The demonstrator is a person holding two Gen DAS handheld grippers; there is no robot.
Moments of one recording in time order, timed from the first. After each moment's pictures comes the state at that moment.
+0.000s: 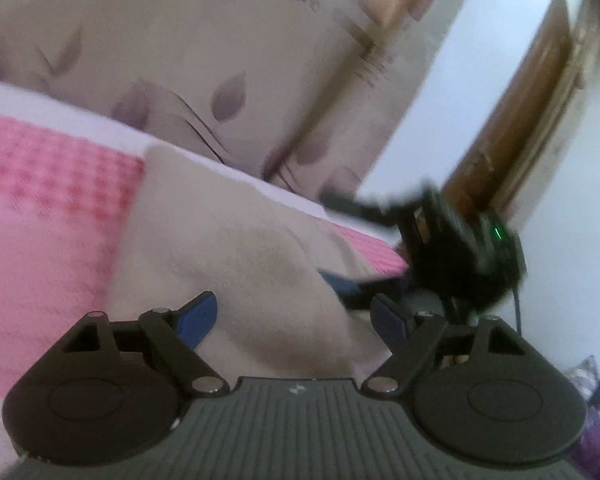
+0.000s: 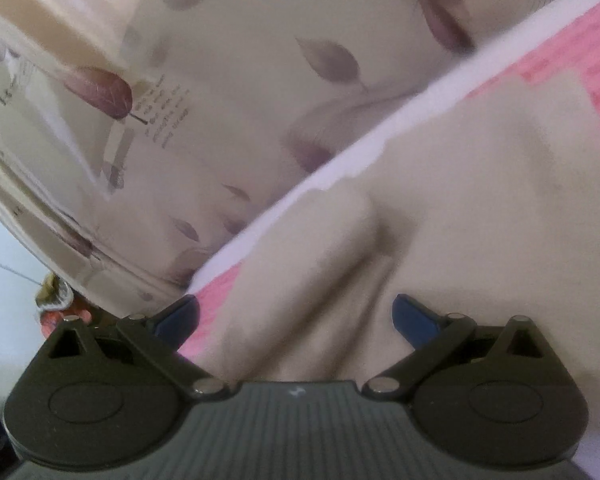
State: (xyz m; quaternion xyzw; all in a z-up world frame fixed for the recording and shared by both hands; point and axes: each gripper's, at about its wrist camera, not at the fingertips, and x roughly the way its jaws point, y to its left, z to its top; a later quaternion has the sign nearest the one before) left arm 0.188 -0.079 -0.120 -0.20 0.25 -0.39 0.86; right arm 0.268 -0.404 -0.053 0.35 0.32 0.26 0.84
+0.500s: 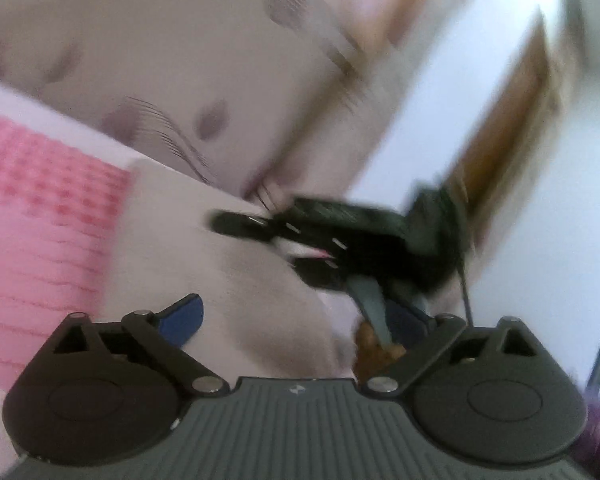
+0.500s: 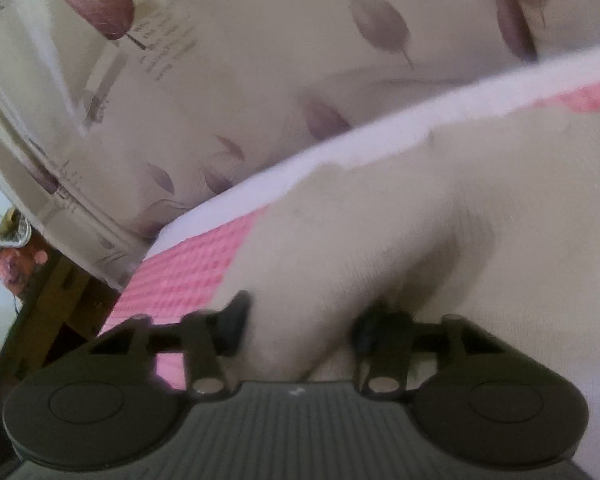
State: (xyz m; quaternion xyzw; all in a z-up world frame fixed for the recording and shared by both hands) left arm 0.182 -0.058 -0.127 -0.26 0.21 -0.39 0.86; right arm 0.296 -0.349 -0.038 0.22 0.35 0.24 0.88
